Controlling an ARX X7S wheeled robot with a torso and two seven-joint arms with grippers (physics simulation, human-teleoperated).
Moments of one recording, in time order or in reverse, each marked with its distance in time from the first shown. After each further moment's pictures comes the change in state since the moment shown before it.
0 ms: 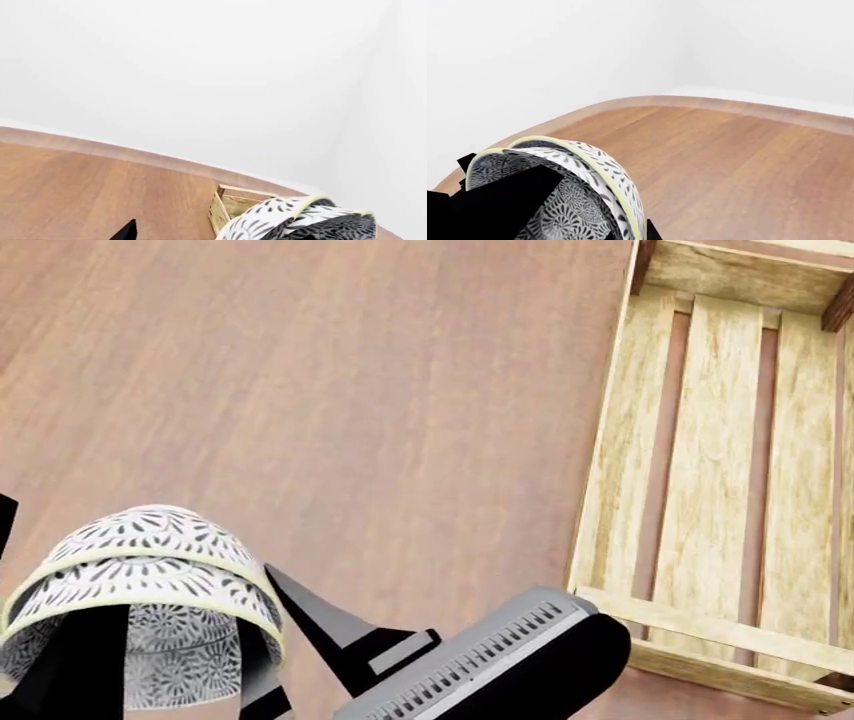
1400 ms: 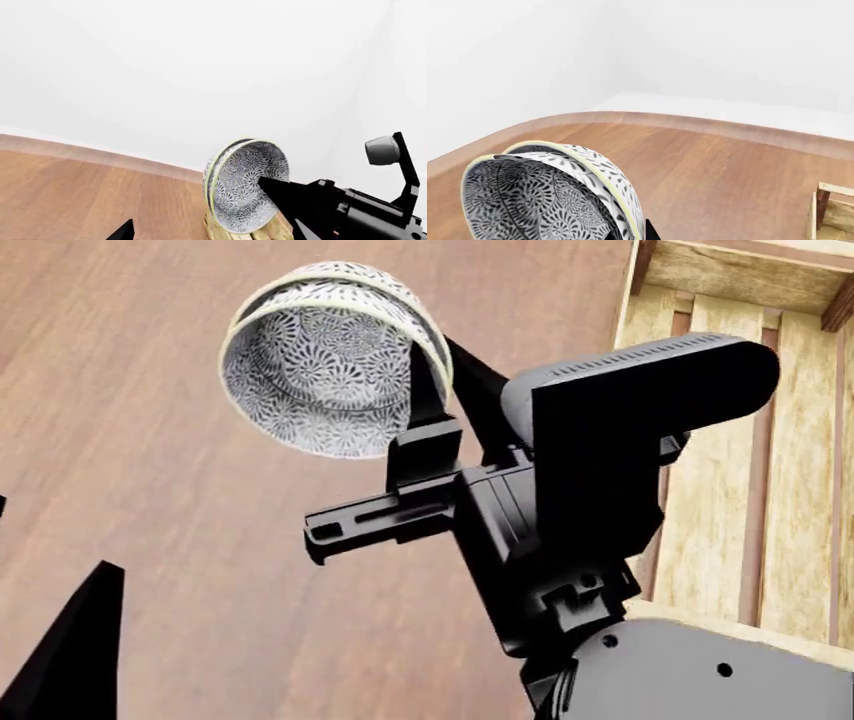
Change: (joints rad) left arm 0.006 -0.001 0.001 0.016 0.002 0.023 0.001; right arm 0.124 0.121 0.111 0.291 0.481 -0.066 -0.360
